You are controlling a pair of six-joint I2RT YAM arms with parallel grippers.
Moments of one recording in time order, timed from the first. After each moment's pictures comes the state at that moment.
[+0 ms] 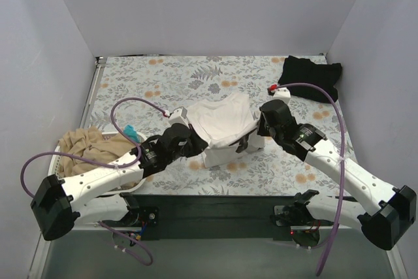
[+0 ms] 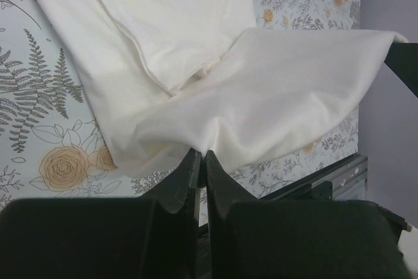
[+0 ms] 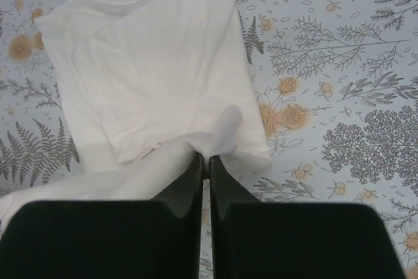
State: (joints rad) left arm -0.93 1.09 0.72 -0.20 -0.24 -0.99; right arm 0.73 1.05 0.93 -0.57 0.42 0.55
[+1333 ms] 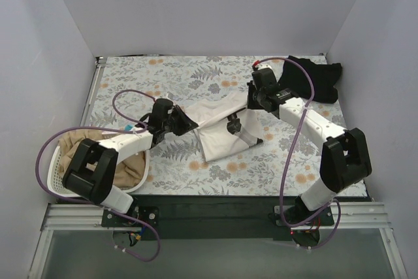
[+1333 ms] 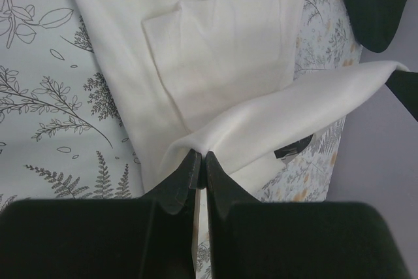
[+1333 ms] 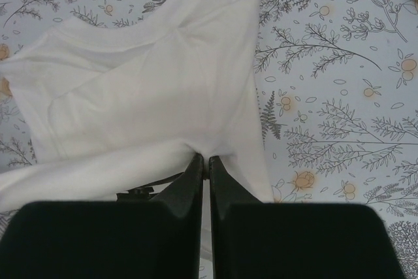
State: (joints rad) left arm -0.45 1.50 0.74 0.13 0.21 -0.96; right arm 0.48 1.58 1.21 -0.39 0.15 0.36
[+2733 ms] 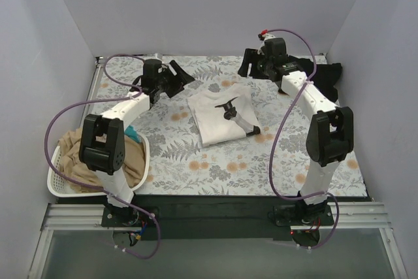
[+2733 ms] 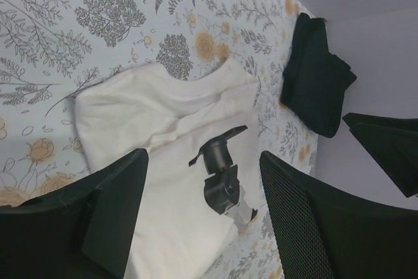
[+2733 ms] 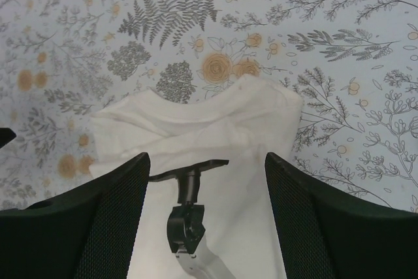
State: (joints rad) left arm -0.25 1.82 1.28 0.04 0.28 -0.88; right arm 0.31 1.90 1.65 -0.36 -0.12 0.34
